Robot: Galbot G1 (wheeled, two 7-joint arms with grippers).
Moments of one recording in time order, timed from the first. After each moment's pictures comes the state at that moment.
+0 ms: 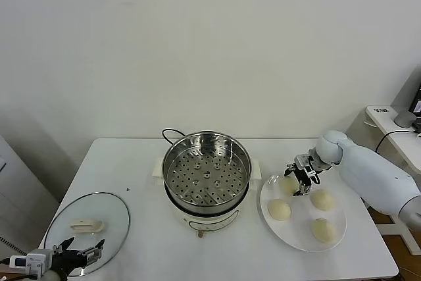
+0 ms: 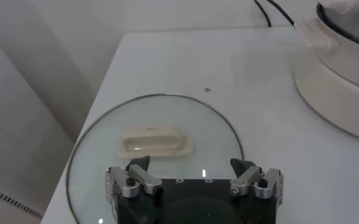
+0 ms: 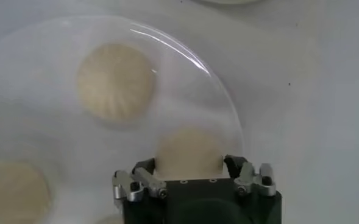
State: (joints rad) left arm 1.84 -0.81 -0.71 -2.16 -0.81 0.49 -0.31; right arm -0.07 0.80 -0.68 1.00 -0.20 0.11 -1.08
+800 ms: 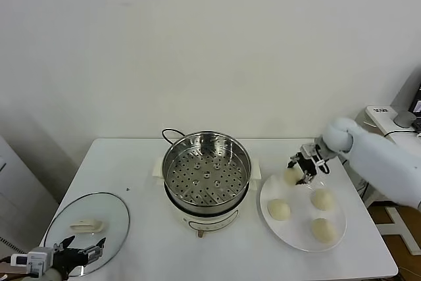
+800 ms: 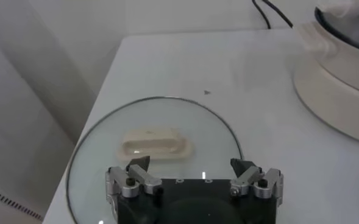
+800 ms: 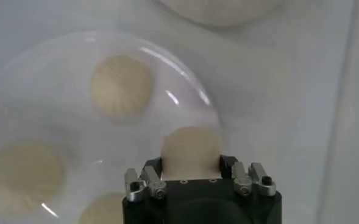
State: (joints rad) left arm 1.83 -0.81 -0.70 -2.17 -0.81 0.50 -0.31; right arm 0.22 0.72 -0.87 1.14 -0.04 0.17 -1.15
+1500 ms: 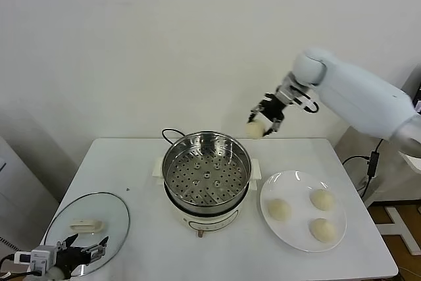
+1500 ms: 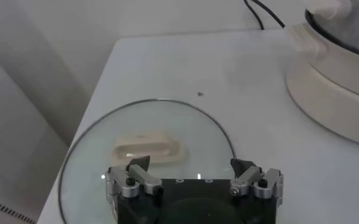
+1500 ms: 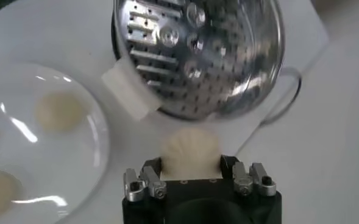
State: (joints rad) left arm 1.81 -0.80 -0.68 -2.17 -0.81 0.51 -0.32; right arm 0.50 1.09 -0.94 0.97 0.01 0.67 -1.30
